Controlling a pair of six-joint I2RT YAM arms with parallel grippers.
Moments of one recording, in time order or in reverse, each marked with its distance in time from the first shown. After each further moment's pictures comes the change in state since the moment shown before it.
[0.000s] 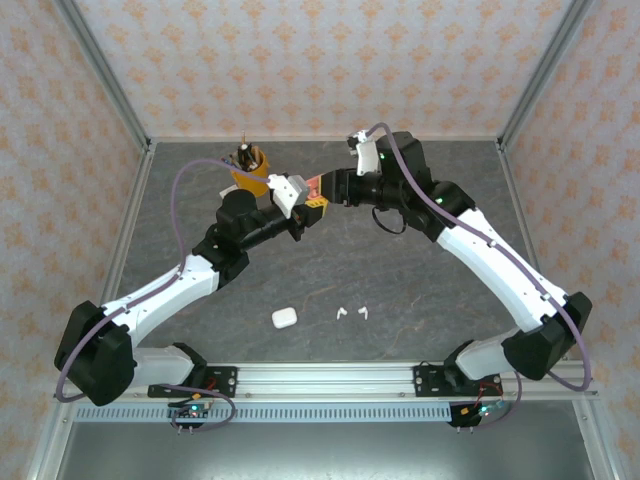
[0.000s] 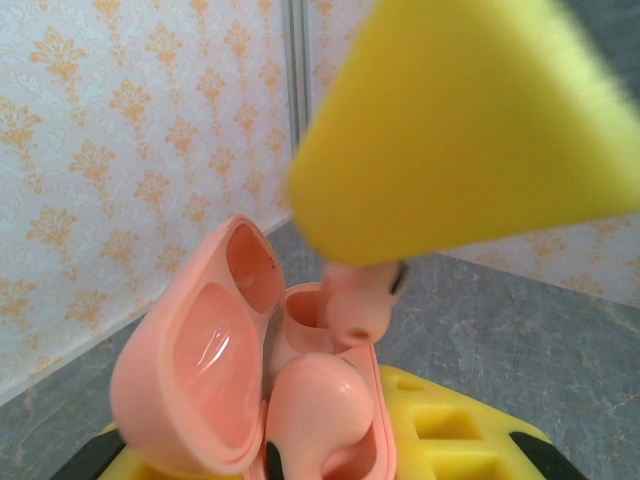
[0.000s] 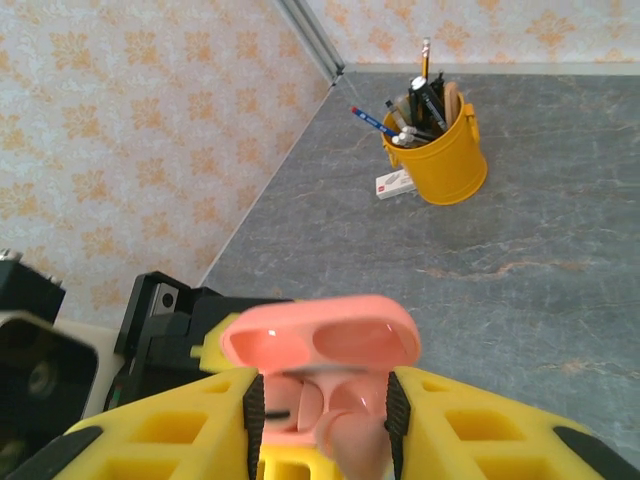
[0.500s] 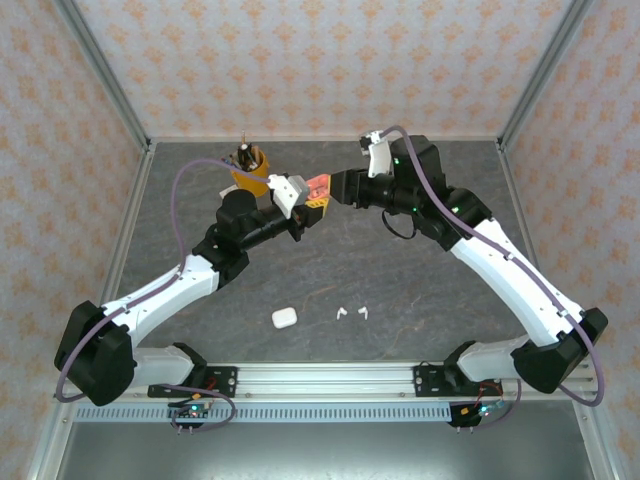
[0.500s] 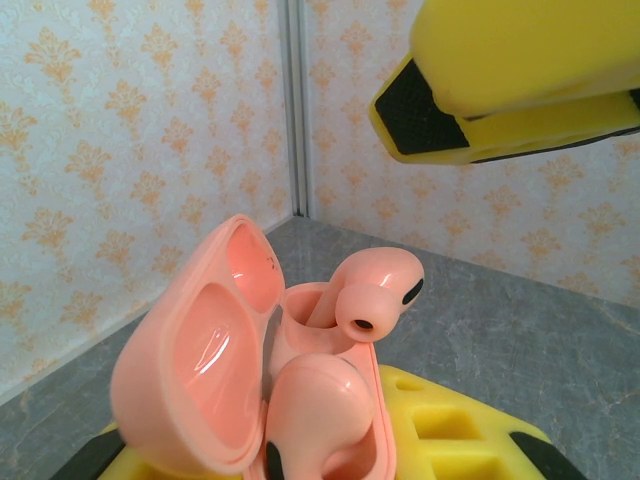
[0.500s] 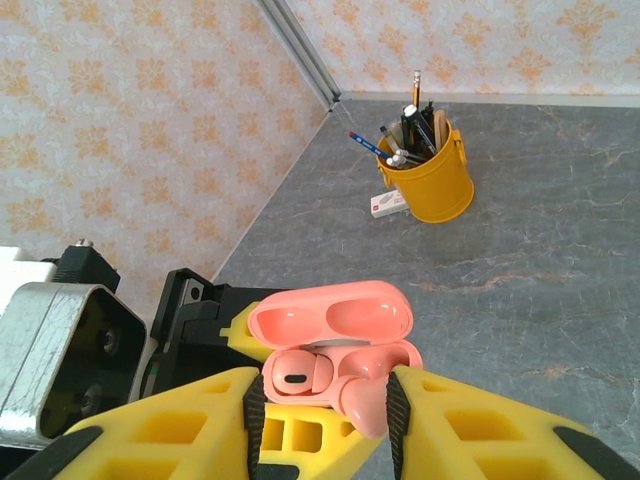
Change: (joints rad) left arm 0.000 0.000 0.000 0.001 0.010 0.000; right arm 0.000 -0.064 -0.021 -0.005 0.027 0.001
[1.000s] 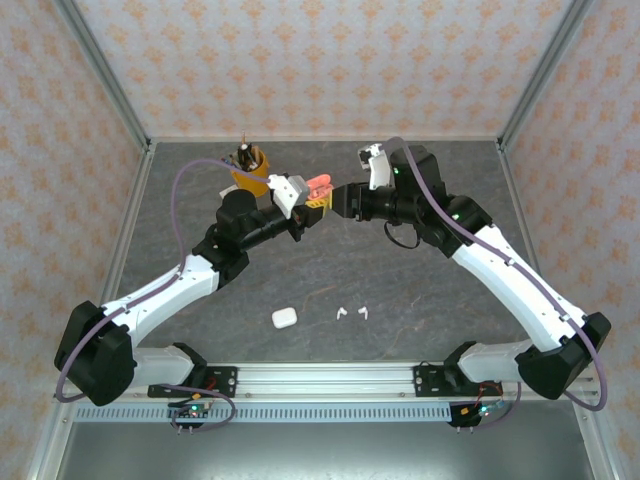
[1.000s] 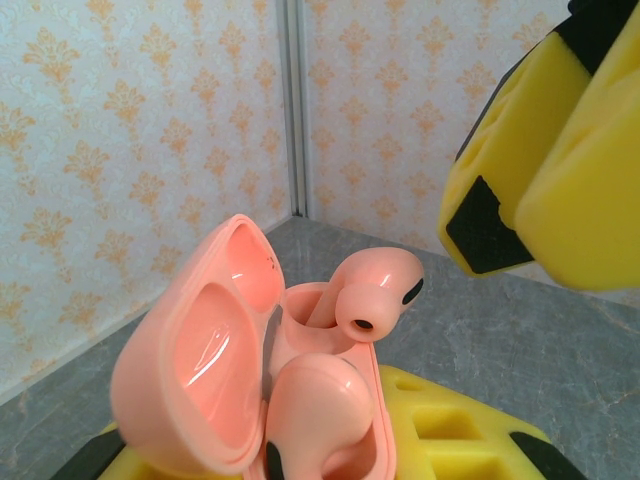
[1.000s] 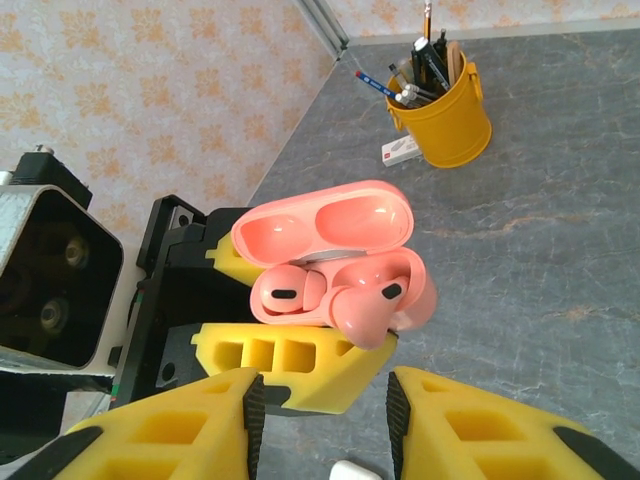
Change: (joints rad) left arm 0.000 0.000 0.000 0.000 0.001 0.000; right arm 0.000 -0.037 -0.072 -0.029 -0.064 0.032
